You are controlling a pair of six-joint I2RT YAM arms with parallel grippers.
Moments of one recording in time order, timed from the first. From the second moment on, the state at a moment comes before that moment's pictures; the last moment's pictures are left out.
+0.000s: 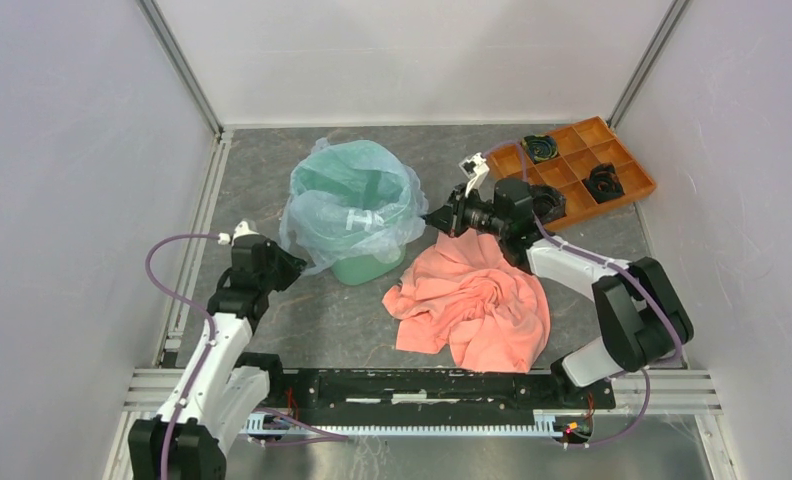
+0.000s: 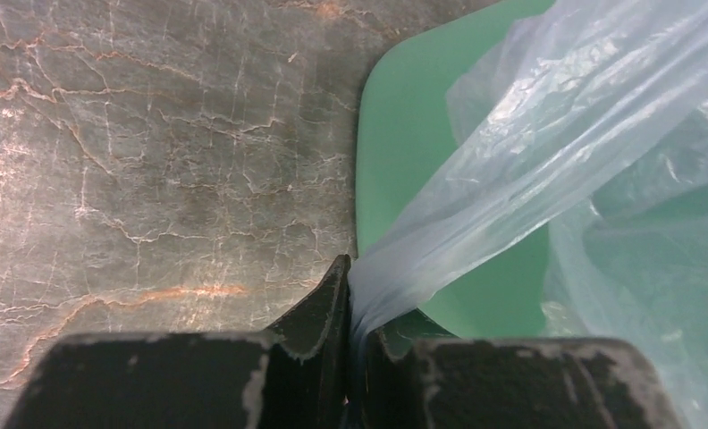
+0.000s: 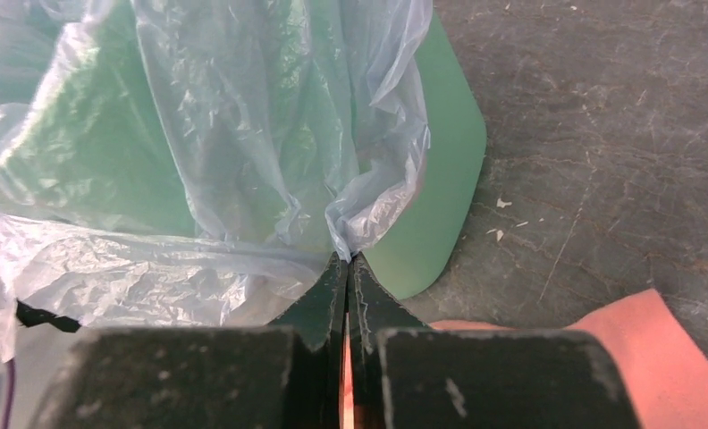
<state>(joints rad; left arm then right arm) -0.07 0.77 0.46 -0.35 0.03 -0.80 0.44 1.50 0.77 0.49 -0.60 0.44</state>
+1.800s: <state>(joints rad) -0.07 0.98 0.27 -0.14 -0.12 -1.06 0.48 1.81 0.94 0.31 -0.34 0.19</state>
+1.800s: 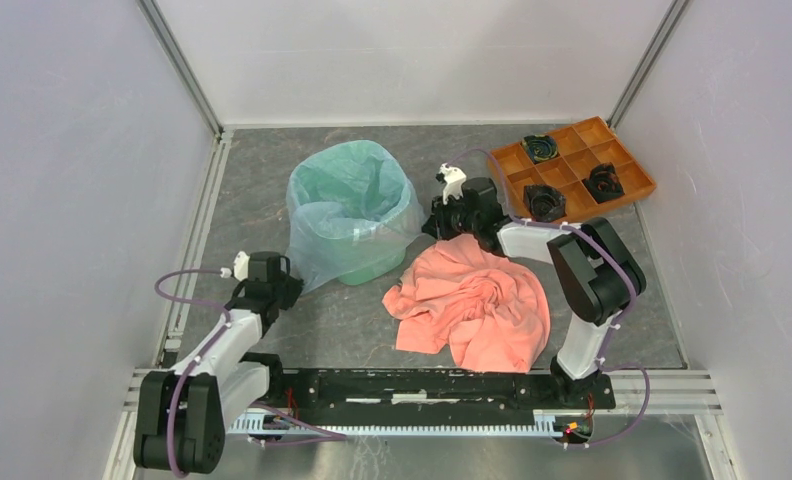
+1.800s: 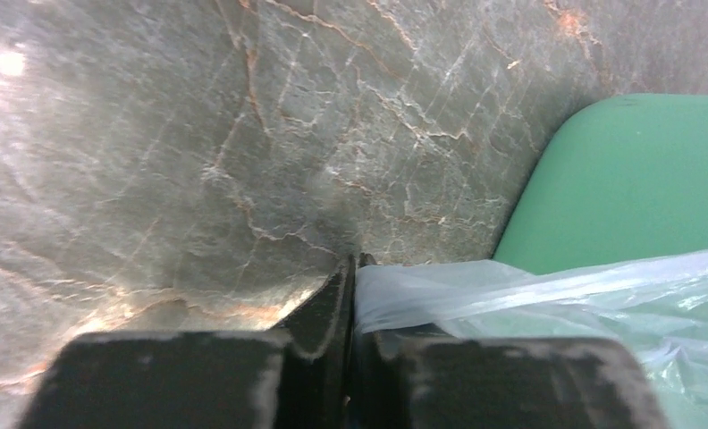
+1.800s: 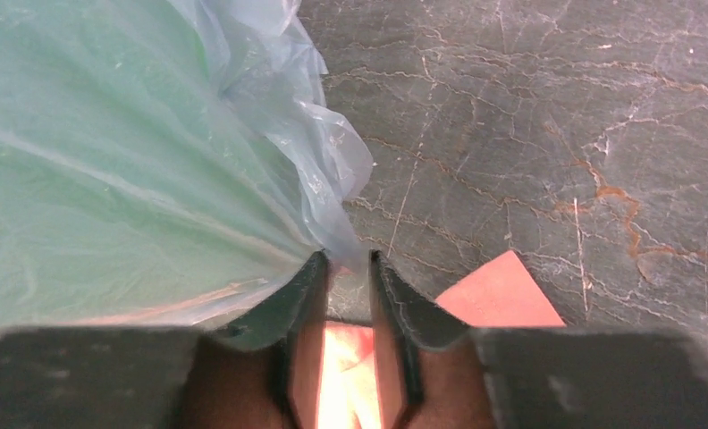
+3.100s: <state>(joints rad) -0.35 1.27 1.41 -0.55 0.09 -0.31 0.52 1.32 0.93 -0.09 -0.18 0.04</state>
